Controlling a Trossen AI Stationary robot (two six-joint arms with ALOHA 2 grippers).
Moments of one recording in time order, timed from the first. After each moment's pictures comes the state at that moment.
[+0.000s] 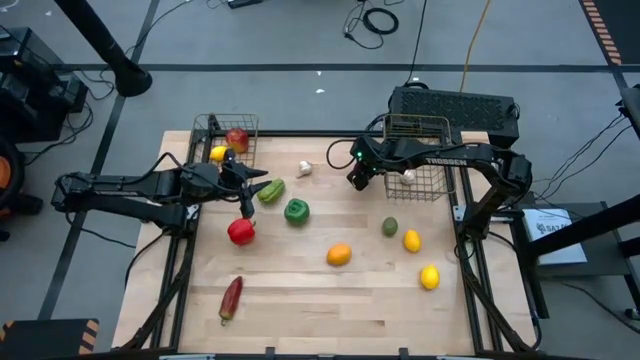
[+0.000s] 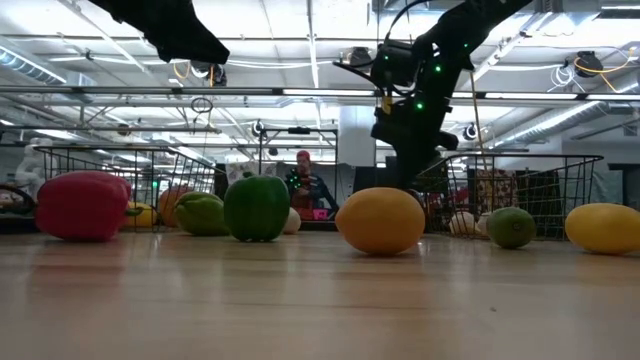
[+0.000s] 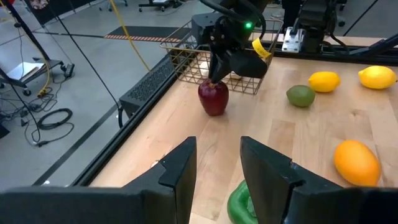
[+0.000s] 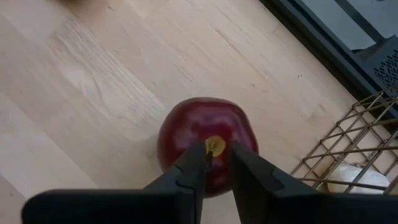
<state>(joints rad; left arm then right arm) 0.03 0.82 0.72 -0.27 -0.35 -0.02 -0.40 1.66 1.15 -0.63 0.28 0.34</state>
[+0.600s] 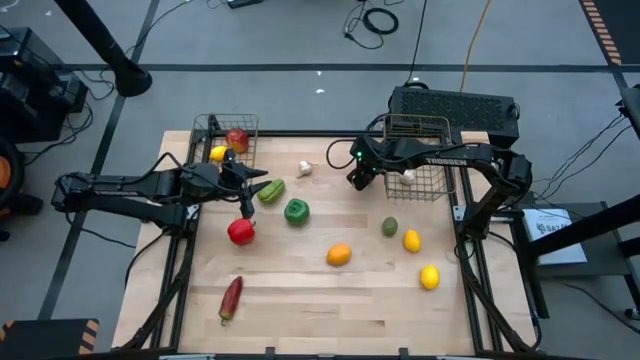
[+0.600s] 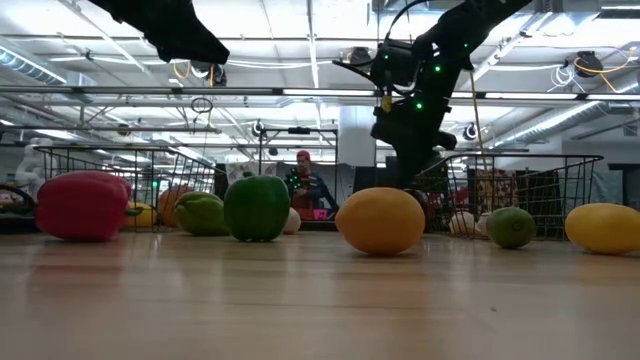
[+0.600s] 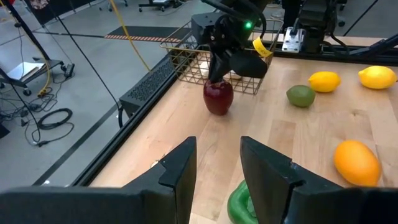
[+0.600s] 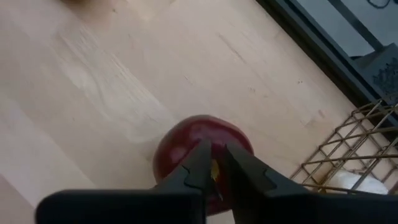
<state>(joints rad) 0.03 0.82 0.72 -0.27 -0.35 -0.02 -0.40 1.66 1.15 -0.62 0.28 0.31</state>
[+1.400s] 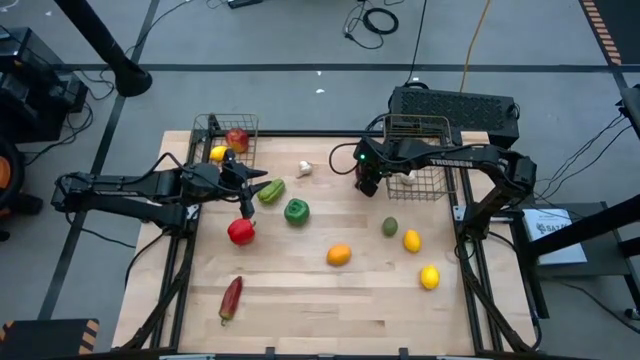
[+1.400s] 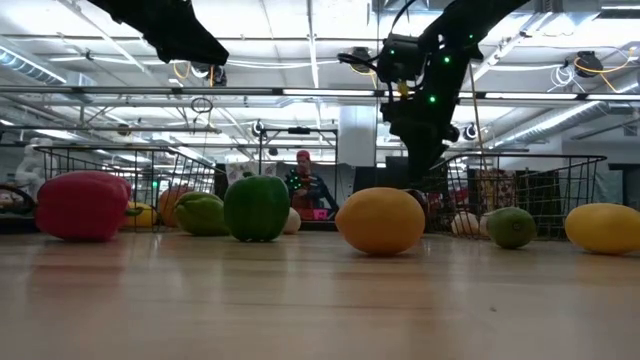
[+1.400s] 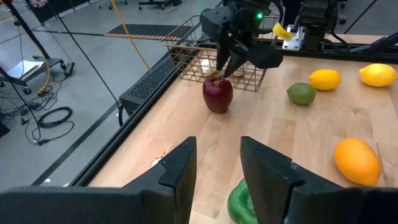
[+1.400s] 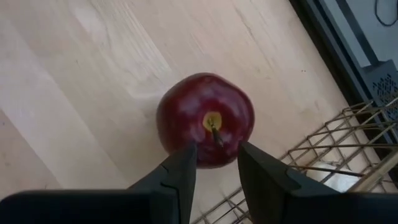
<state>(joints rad) 0.03 0.82 0.72 -0.28 -0.35 -0.02 -0.38 1.61 1.15 -0.73 0.26 0.16</state>
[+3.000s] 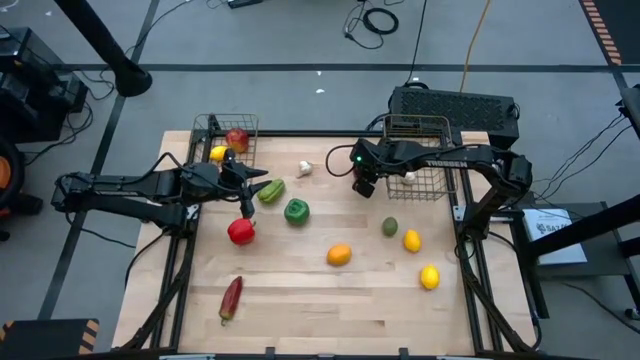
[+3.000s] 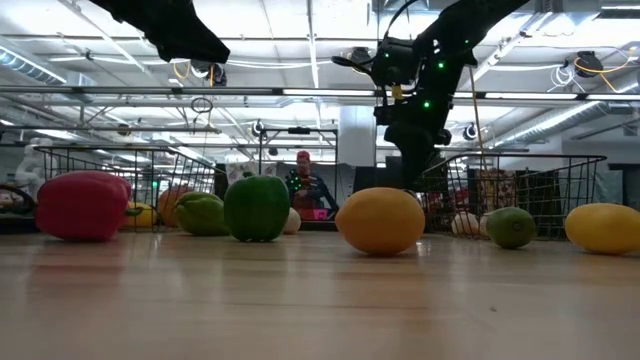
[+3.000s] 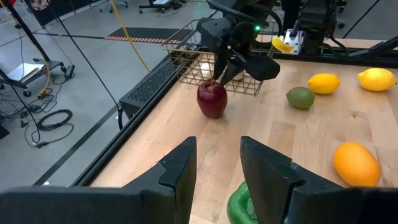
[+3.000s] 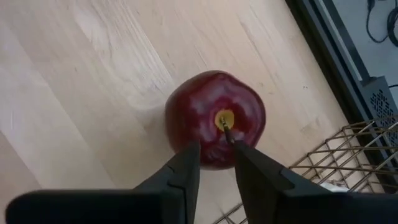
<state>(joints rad) 0.03 0.82 0.72 -0.26 -0.35 -0.02 -0.37 1.65 1.15 -0.67 0.29 0.12</state>
